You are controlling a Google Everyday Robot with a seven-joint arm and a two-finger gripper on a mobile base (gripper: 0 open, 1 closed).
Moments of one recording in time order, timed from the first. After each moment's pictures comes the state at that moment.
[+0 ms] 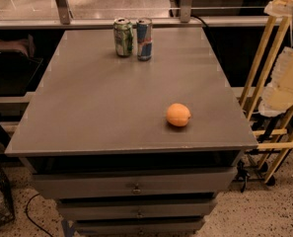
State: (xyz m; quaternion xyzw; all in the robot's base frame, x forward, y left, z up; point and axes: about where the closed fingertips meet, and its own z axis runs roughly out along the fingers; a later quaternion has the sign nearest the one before) arm 0.425 -0.193 1.043 -0.60 0.76 -0.10 0.24
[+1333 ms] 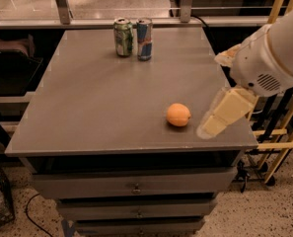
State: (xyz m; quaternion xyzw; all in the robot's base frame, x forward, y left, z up) arm 0.448 -0.132 0.953 -0.57 0.77 0.06 0.29
